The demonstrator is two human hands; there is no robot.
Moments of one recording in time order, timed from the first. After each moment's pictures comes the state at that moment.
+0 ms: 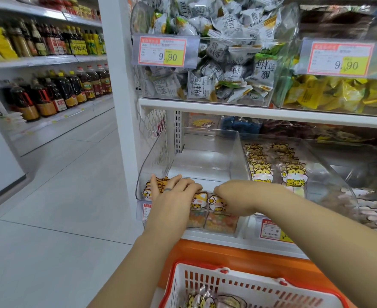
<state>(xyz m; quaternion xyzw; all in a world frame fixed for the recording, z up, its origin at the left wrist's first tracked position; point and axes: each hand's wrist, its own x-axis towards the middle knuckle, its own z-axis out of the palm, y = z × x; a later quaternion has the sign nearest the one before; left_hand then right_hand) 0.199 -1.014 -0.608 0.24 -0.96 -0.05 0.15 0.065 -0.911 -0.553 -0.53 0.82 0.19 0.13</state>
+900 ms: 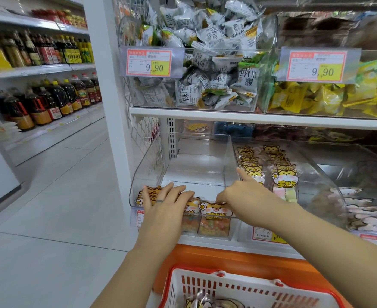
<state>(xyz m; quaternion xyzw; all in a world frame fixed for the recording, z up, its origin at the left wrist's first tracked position) 0.202 -1.013 -0.625 0.23 -0.95 -0.07 0.20 0.057 -0.875 -0.561 -0.56 0.80 0.18 -0.08</state>
